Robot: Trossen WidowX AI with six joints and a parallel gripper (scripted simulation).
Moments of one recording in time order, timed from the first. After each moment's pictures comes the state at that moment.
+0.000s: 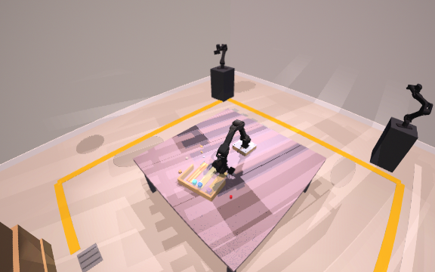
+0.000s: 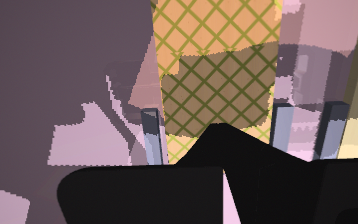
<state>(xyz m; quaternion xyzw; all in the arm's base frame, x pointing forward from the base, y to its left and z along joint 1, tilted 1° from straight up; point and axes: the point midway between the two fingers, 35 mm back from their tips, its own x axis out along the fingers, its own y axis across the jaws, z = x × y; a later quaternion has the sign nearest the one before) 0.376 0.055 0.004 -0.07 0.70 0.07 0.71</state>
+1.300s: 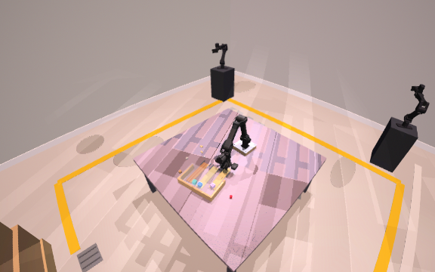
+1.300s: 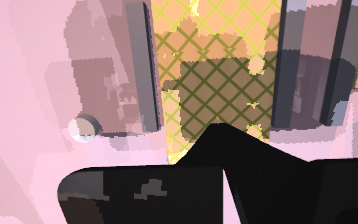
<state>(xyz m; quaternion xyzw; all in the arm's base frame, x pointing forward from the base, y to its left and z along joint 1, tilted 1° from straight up) 0.324 0.046 0.003 -0.06 0.69 0.06 0.72</state>
